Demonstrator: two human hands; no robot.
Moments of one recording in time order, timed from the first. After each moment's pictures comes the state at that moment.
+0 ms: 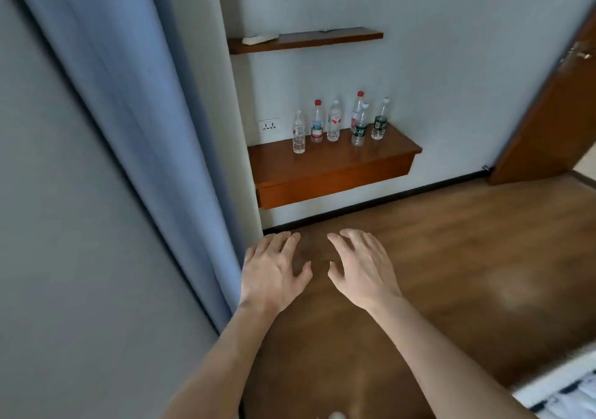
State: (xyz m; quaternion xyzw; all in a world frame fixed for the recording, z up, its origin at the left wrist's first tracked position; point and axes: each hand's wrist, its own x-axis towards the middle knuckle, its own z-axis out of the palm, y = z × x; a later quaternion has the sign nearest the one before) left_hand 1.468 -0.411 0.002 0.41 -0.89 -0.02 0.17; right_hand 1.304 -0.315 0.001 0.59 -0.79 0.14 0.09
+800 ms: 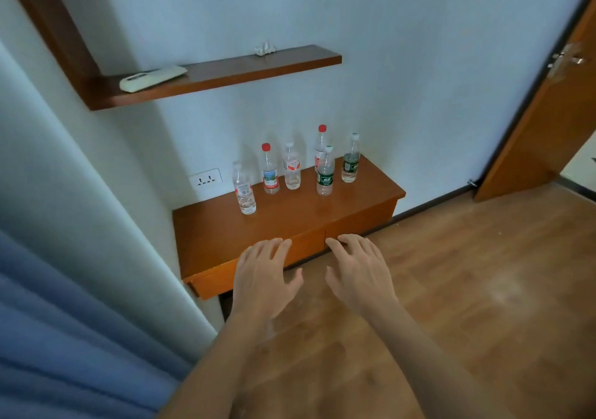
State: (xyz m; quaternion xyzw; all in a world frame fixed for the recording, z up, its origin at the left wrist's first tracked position) left_hand 1.127 -0.686 -0.009 0.39 -0.91 -0.04 0.16; right_hand 0.972 -0.572 -0.018 0.50 -0.85 0.15 0.07
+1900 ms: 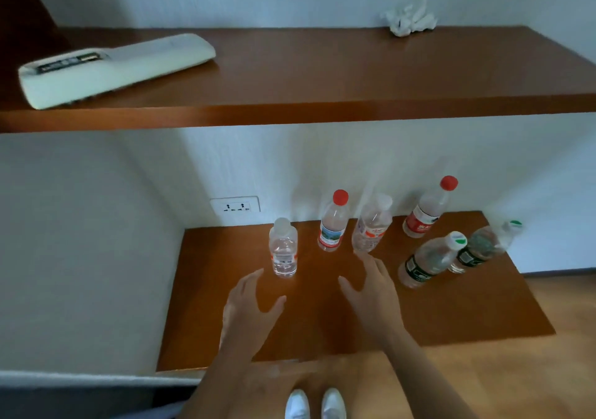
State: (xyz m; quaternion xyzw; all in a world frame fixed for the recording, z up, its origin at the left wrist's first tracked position) left_hand 1.031 -1.017 -0.142 0.63 -0.70 -0.28 0.19; right_hand 0.802 -0.965 -0.127 0.49 -0.79 0.30 -0.21
